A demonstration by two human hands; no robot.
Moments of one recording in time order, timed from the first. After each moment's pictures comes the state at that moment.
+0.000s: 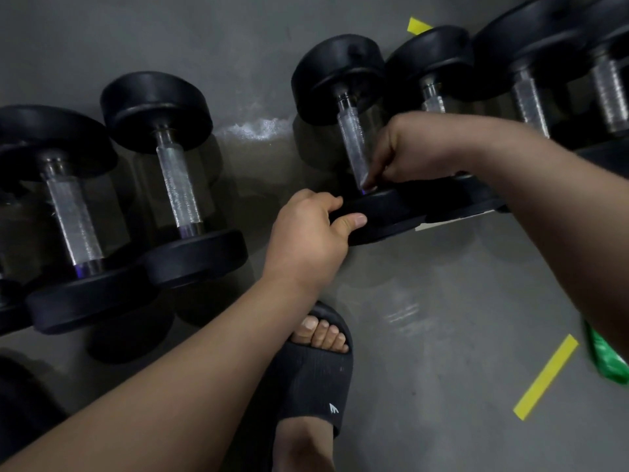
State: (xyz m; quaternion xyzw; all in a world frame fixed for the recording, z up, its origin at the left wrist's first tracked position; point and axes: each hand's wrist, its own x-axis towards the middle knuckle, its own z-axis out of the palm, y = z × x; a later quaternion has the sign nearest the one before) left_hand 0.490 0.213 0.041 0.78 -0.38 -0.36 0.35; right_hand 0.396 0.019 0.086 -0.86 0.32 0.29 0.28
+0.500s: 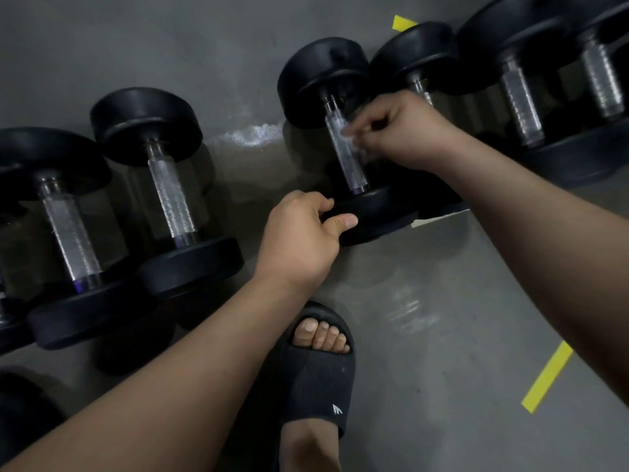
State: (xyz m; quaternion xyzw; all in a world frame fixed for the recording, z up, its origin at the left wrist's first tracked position) left_hand 0.492 0.210 0.042 0.78 -0.38 -0.37 0.32; right_hand 0.390 0.015 0.050 -0.81 0.45 -0.02 0.39
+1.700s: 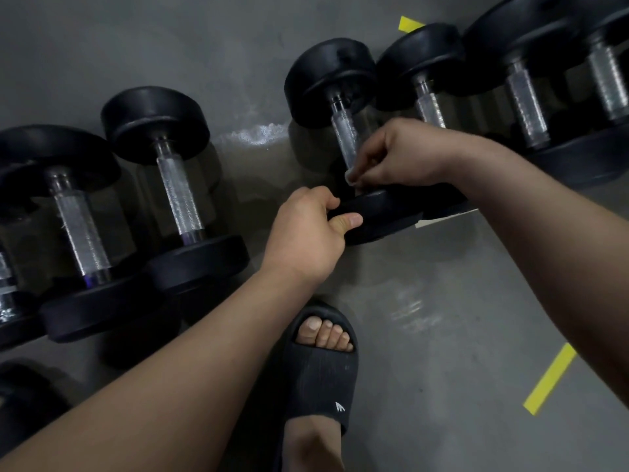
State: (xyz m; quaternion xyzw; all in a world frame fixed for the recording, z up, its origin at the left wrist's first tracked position) left_hand 0.497 0.207 0.044 0.77 -0.40 -0.39 0.29; right_hand 0.388 0.030 0.071 -0.82 0.41 0.18 0.37
